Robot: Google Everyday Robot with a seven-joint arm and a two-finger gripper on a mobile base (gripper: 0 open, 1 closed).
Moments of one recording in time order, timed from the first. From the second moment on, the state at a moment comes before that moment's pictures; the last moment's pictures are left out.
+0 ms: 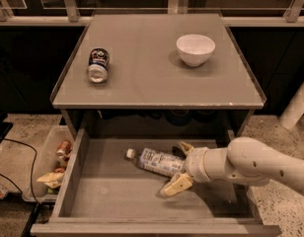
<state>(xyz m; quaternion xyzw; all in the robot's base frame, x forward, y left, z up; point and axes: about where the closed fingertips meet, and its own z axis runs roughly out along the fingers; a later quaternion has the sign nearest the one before) 0.492 -0.086 0.603 -0.50 0.76 0.20 0.37</state>
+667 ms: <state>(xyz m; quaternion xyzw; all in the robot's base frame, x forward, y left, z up) 0.493 -0.085 0.602 -0.50 0.76 0.21 0.37</state>
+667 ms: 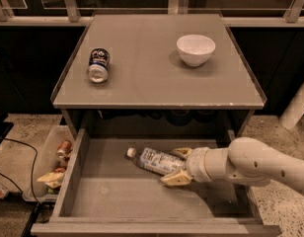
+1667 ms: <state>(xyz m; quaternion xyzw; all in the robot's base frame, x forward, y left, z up) 0.486 -0.095 0.618 -0.50 0.75 0.20 0.37</state>
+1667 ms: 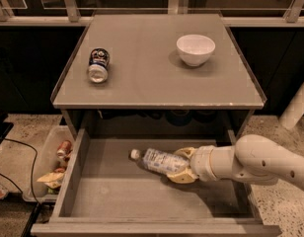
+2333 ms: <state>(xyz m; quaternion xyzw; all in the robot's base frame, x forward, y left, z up) 0.478 -0.145 0.702 -0.51 0.74 0.17 0.41</state>
